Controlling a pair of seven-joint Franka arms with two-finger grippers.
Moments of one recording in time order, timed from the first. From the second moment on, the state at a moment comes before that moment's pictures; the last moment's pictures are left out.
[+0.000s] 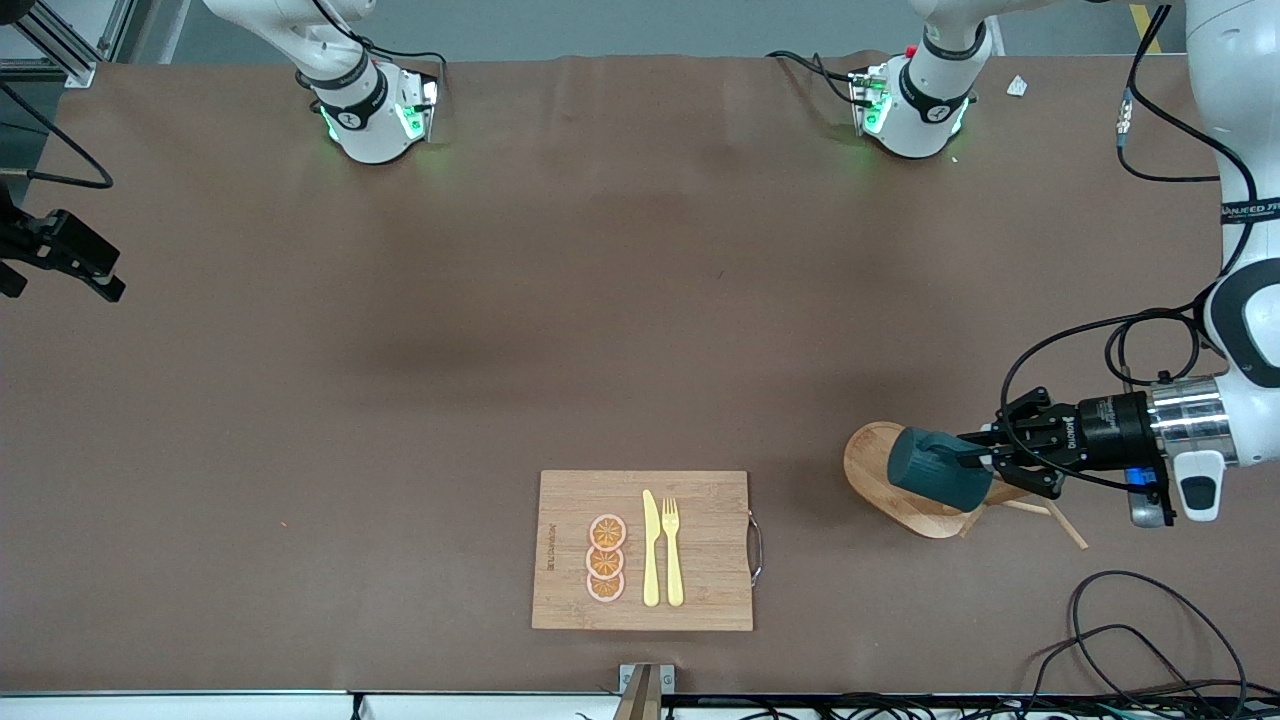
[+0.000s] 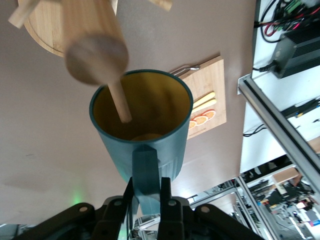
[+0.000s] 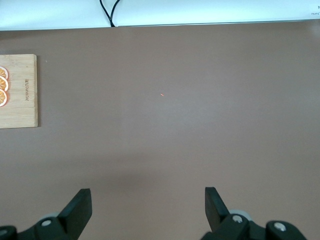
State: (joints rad) left arm 0.17 0.56 -0.14 -1.34 -0.80 1.76 -0.85; right arm 0.00 -0.02 -0.01 -1.54 -0.04 1.69 0.04
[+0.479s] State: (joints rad) left arm 0.21 0.58 -0.14 -1.35 -0.85 1.76 -0.85; right arm 0.00 -0.02 -0.01 -1.54 -0.04 1.69 0.04
